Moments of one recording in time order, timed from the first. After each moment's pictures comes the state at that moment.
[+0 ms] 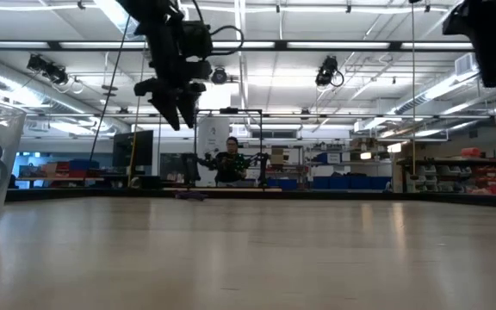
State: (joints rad) left arm 0.59 1.64 1.40 -0.93 -0.04 1.00; right arm 0.59 1.62 1.33 -1.28 0.16 0.95
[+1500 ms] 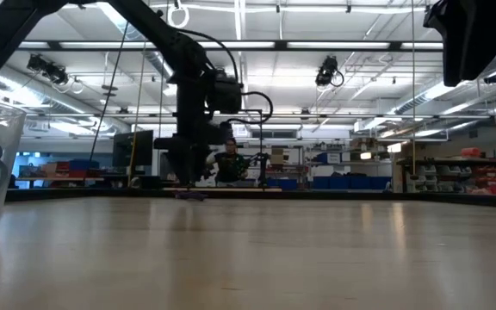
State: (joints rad) left arm 0.52 1.98 1.42 -0.84 -0.21 0.83; right arm 0.59 1.62 1.33 -1.27 0.32 0.89
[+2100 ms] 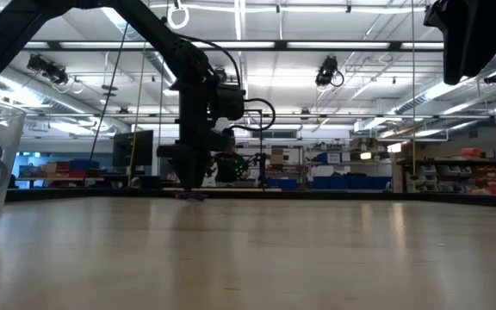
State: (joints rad) left arm 0.51 2.02 1.42 -0.81 -0.20 0.82; right arm 0.60 1.62 1.33 -1.24 0.32 0.90
